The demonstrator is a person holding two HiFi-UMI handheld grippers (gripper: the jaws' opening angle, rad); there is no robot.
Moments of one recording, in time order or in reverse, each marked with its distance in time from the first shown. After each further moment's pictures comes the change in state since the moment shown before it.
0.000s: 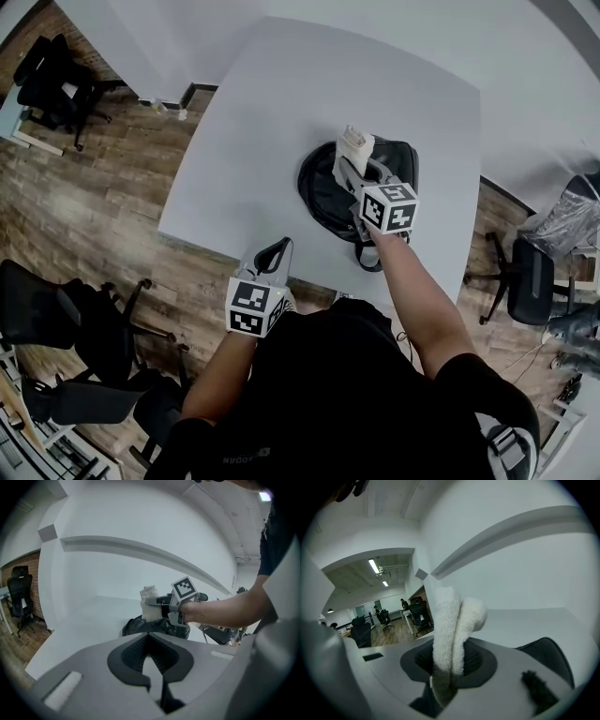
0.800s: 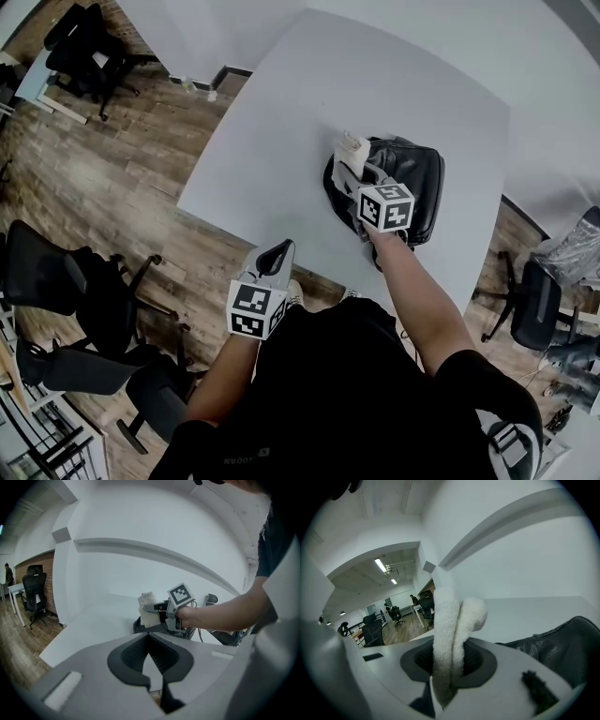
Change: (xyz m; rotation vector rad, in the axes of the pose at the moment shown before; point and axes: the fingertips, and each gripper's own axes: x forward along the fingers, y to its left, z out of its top) left arm -0.042 0.018 -0.020 -0.064 0.001 0.118; right arm 0.043 0.056 -0.038 0.008 0.088 0.132
